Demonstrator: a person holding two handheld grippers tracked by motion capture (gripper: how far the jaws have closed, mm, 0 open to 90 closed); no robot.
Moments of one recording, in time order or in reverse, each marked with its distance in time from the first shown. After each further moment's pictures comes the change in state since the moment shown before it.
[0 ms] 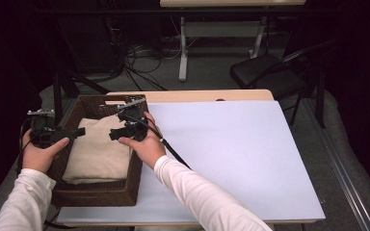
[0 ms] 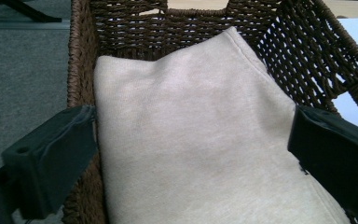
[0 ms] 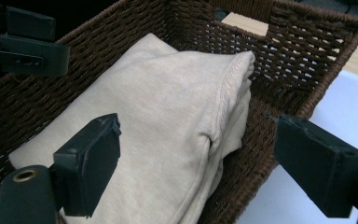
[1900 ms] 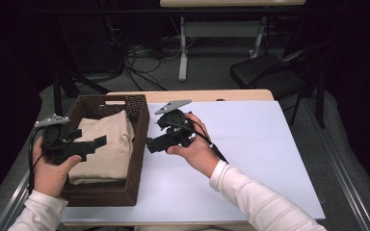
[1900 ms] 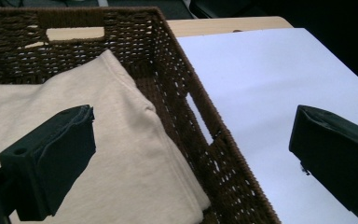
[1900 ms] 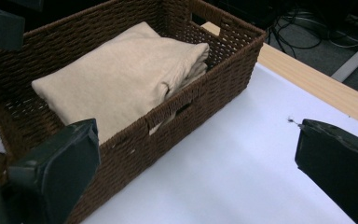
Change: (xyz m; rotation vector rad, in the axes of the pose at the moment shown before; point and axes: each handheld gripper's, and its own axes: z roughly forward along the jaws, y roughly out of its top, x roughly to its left) left arm -0.121 -0.013 -0.060 -0.092 -0.153 0.103; right arm -0.039 -0.028 -0.137 -0.032 -0.014 -0.184
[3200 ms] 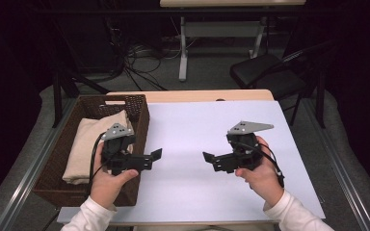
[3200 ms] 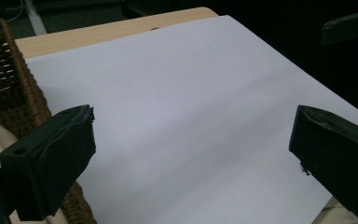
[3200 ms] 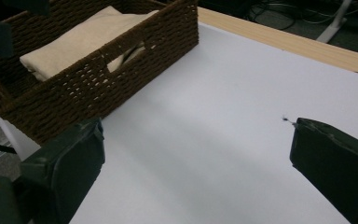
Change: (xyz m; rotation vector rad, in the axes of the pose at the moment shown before) left arm -0.120 -0.007 0.052 0.001 -0.169 0.156; right arm -0.067 -0.101 -0.104 -0.056 -0.039 0.144
